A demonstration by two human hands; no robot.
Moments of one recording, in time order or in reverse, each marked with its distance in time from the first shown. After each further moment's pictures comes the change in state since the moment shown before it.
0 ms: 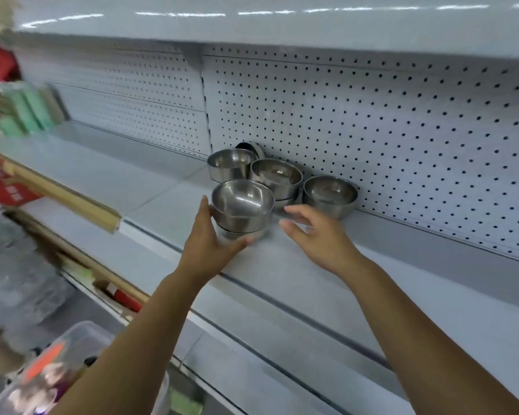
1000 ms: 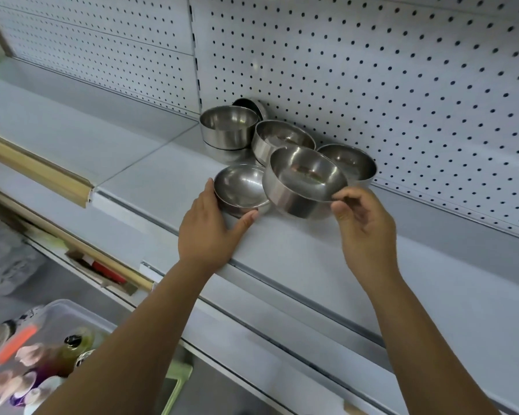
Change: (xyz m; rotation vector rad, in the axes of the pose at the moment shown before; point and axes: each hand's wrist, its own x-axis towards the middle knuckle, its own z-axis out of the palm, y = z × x) left_hand 0.019 -0.031 0.028 0.271 0.118 0.091; right_hand -0.021 0.021 0.017 0.233 0.462 -0.077
